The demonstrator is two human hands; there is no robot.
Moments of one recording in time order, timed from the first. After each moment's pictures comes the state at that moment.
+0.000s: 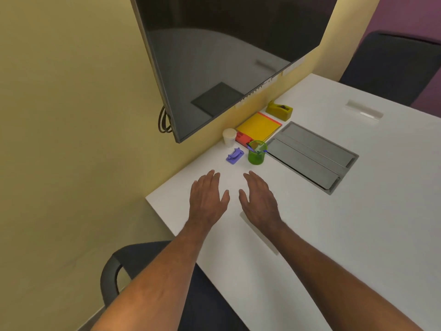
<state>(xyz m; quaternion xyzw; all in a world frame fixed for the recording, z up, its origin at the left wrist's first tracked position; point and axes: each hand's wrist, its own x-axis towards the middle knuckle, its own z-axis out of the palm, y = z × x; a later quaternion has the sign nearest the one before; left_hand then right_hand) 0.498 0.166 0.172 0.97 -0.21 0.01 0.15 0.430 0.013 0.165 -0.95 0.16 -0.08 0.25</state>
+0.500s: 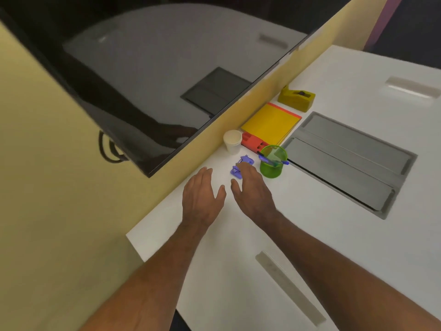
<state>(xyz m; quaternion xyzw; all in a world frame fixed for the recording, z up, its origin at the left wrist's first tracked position) 0.683 0.109 0.070 0.97 -0.17 -0.02 0.16 0.636 -0.032 0.065 -0.91 0.19 -0.09 0.36</state>
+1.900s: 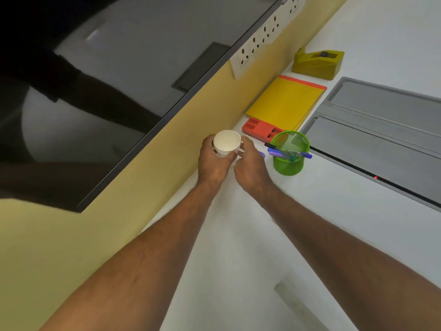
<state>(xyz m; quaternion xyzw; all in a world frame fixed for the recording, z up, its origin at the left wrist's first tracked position) 0.812 0.017 -0.006 0.86 -0.07 -0.05 0.49 0.741 -0.069 0.014 -0.74 0.23 -0.08 0.63</state>
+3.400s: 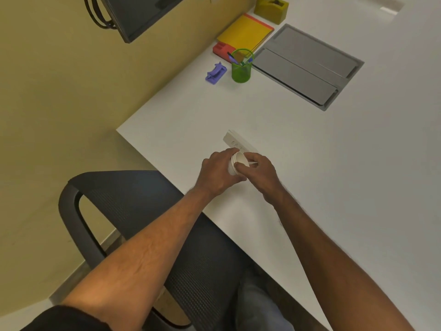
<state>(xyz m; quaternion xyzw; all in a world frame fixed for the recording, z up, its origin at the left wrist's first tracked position) 0.385 0.144 0.062 0.89 -0.29 -0.18 0.30 0.307 0.005 0.062 -0.72 0.32 0.03 0.62</state>
